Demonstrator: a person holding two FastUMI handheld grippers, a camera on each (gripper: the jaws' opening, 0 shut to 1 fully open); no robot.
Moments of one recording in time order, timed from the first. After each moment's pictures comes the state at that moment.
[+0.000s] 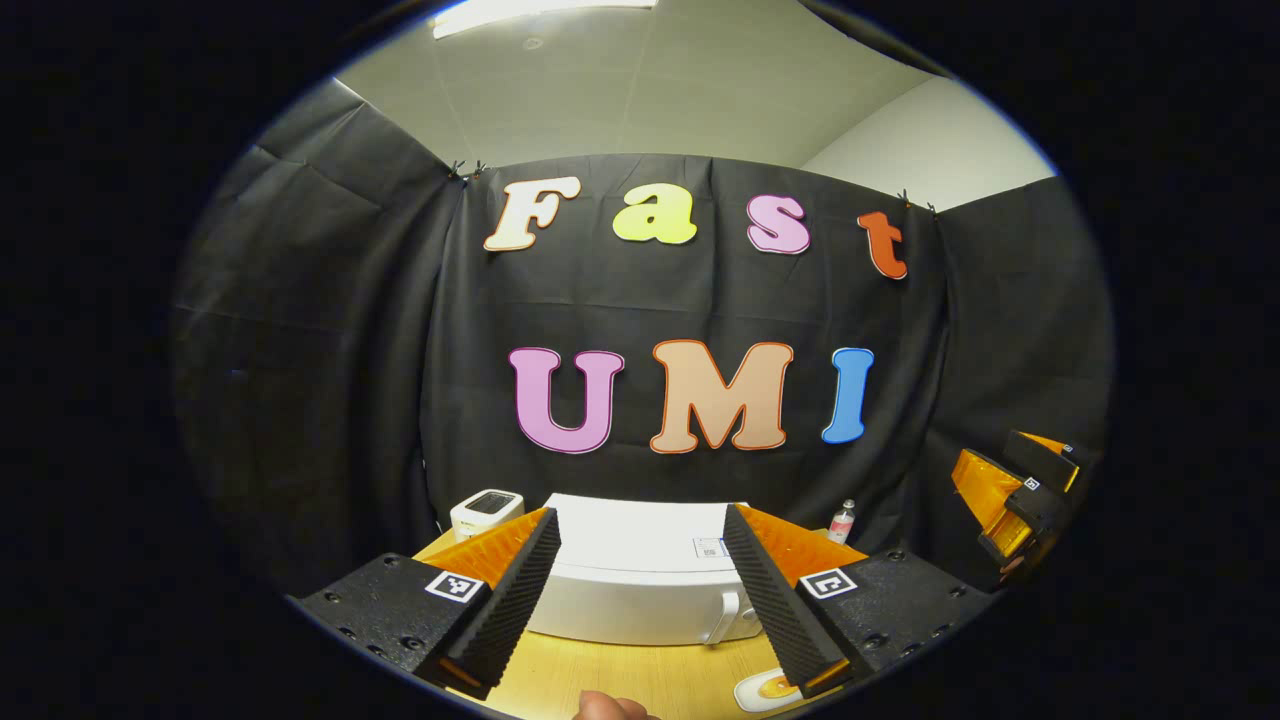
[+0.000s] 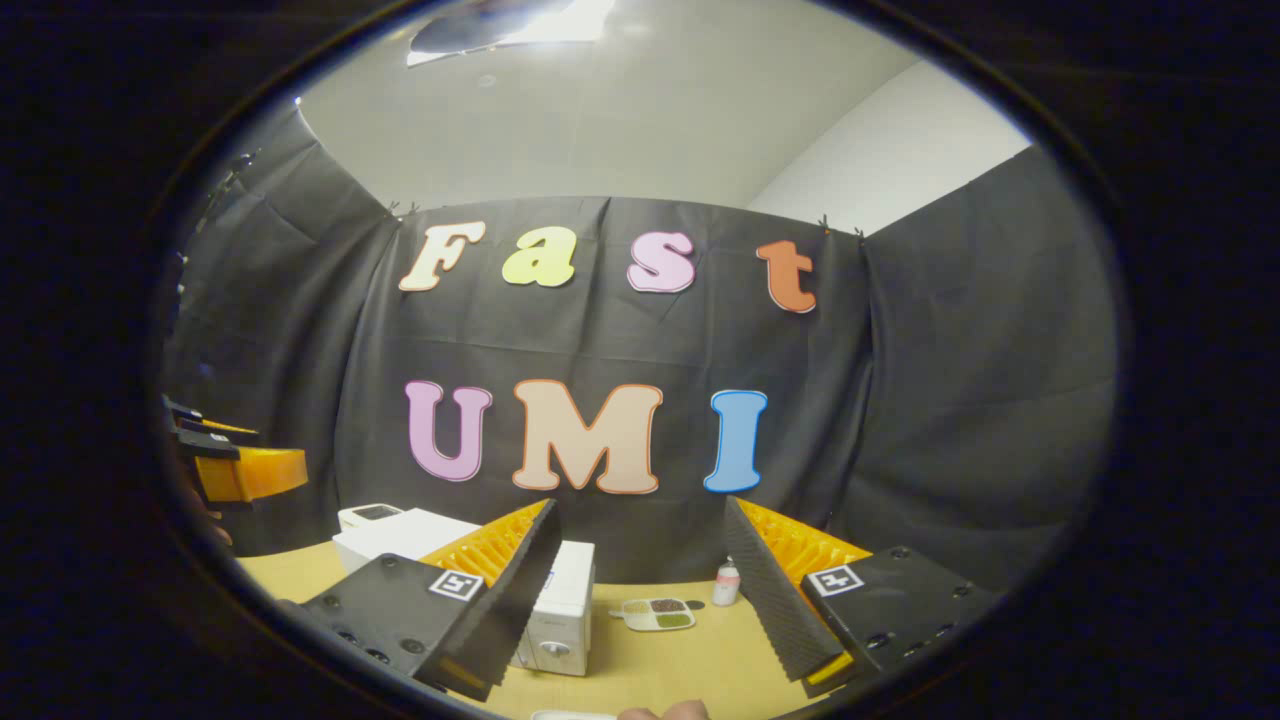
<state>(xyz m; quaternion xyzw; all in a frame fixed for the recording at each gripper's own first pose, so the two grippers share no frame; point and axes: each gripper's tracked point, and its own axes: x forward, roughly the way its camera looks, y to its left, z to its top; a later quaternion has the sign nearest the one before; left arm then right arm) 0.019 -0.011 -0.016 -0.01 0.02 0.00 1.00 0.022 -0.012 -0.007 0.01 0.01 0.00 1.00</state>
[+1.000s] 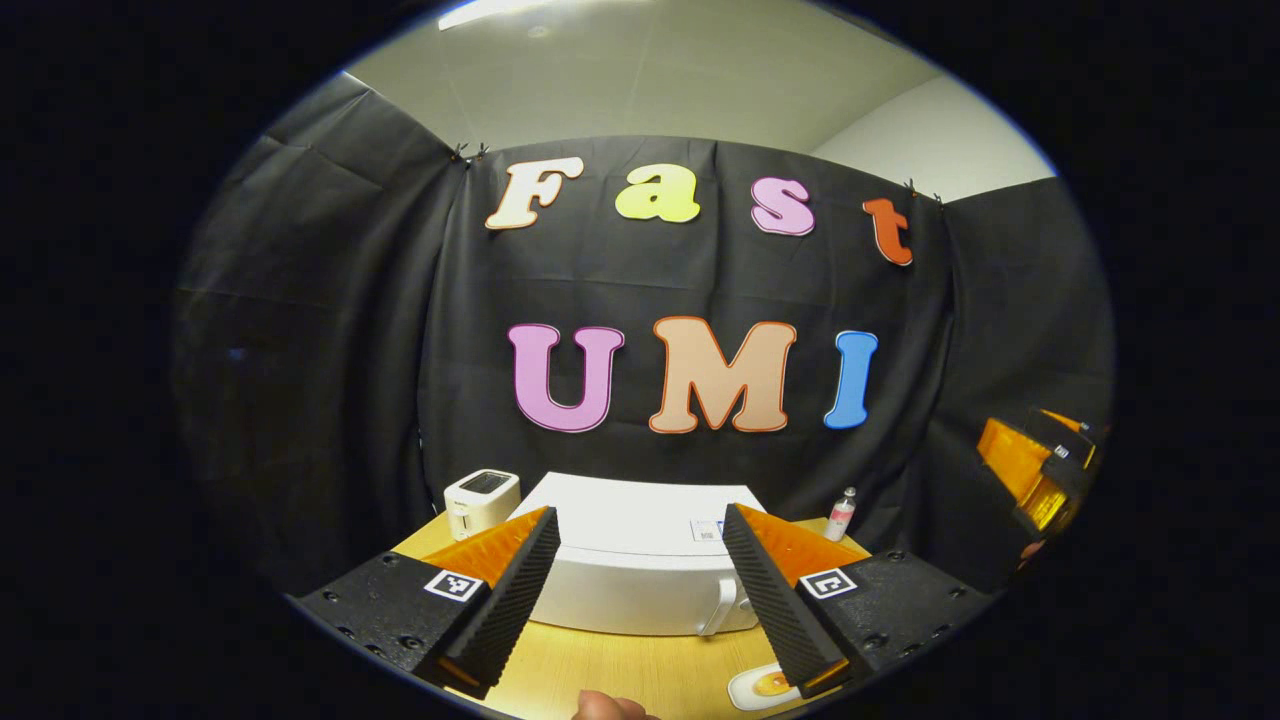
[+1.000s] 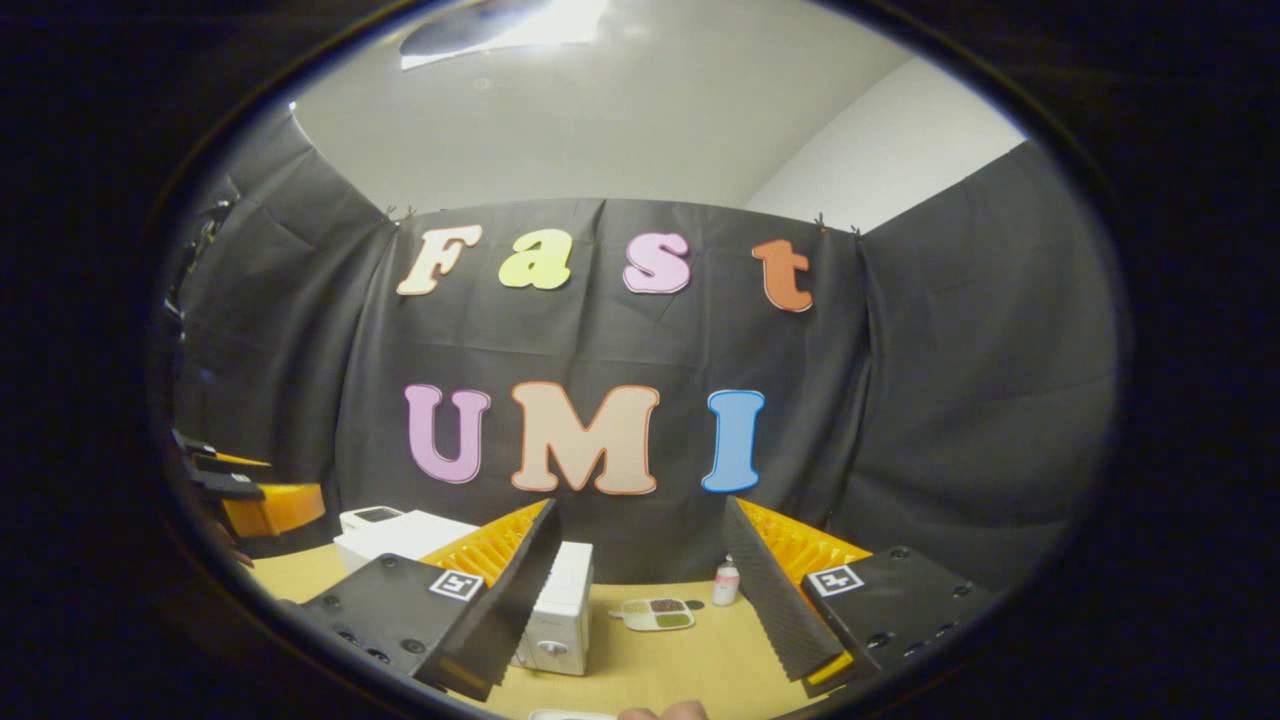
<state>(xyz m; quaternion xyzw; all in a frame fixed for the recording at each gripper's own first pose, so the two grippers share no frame) 0.027 -0.021 -0.052 -0.01 0.04 0.00 1.00 0.015 -0.026 -0.001 0.01 0.01 -0.01 1.00</state>
